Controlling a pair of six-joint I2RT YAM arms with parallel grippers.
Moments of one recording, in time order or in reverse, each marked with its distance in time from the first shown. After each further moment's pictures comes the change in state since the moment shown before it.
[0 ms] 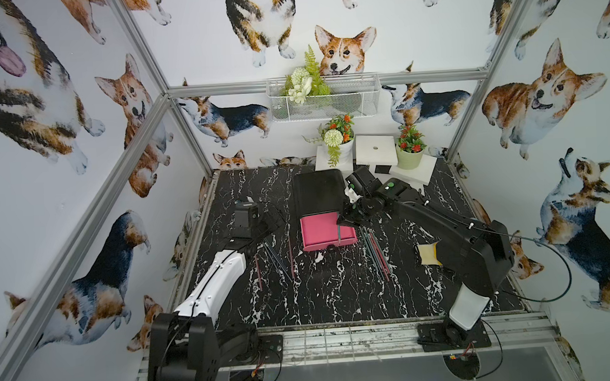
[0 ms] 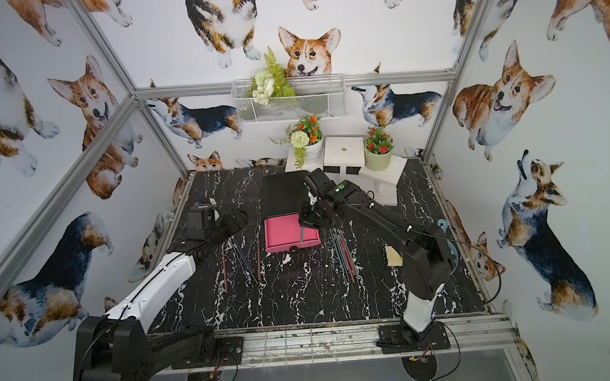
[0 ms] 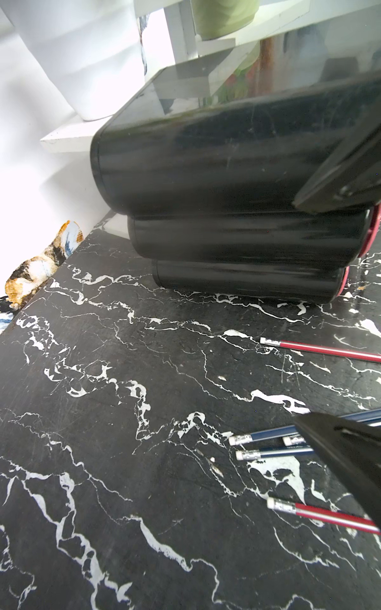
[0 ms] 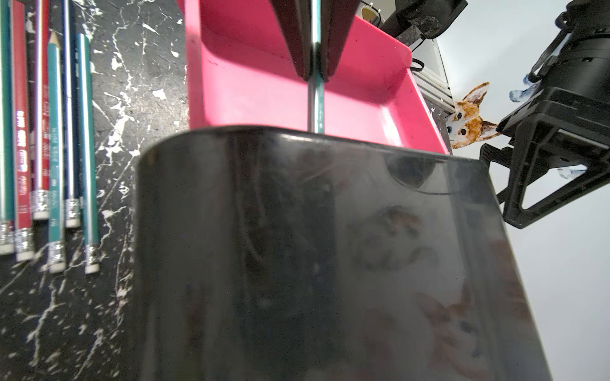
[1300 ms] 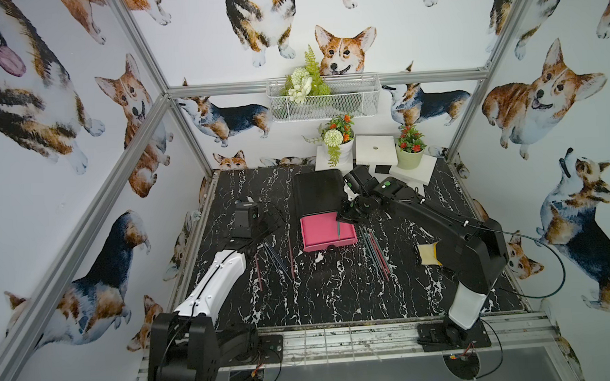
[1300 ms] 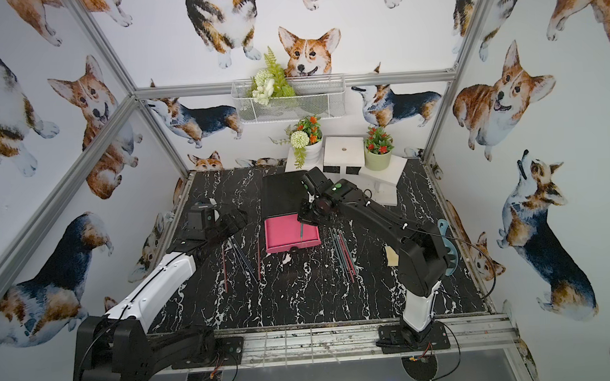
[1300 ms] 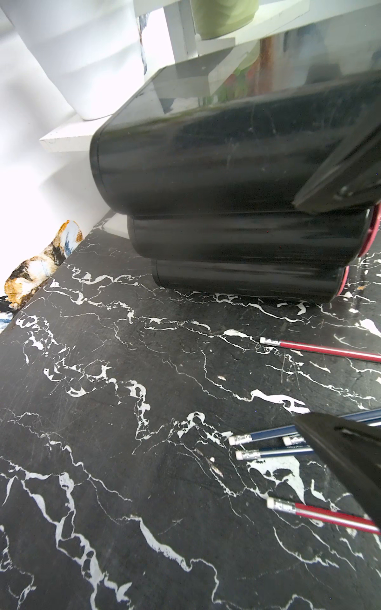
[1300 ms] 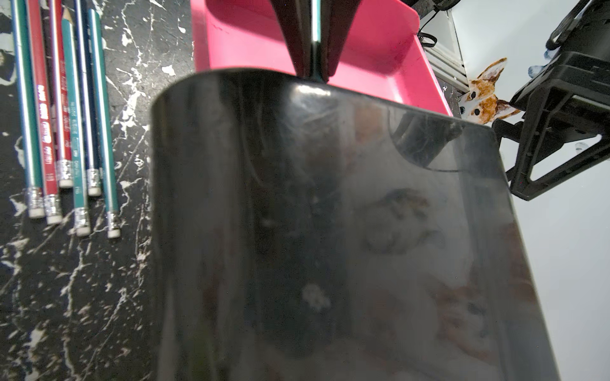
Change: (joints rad) left arm 0.000 0.000 0.000 0.000 0.000 0.000; right arm 0.000 0.031 0.028 0.022 0.077 -0.003
